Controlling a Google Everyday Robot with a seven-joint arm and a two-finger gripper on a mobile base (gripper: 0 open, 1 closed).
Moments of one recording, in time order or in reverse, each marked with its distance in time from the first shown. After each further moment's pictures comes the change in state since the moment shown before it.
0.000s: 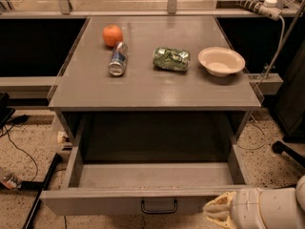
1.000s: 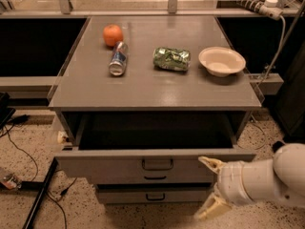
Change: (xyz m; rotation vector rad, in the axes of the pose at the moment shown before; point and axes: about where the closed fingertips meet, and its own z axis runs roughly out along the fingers) arm -0.020 -0.057 0.021 0.030 -0.020 -0.081
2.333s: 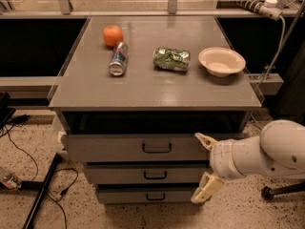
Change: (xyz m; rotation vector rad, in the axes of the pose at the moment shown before) arm -0.023 -0.058 0.016 0.022 -0.022 -0.068
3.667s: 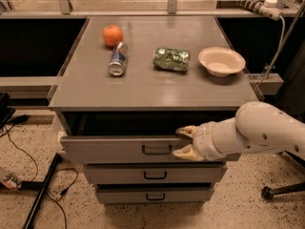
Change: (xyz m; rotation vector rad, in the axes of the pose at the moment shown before) arm -0.033 -0.043 0.035 0.002 -0.007 -0.032
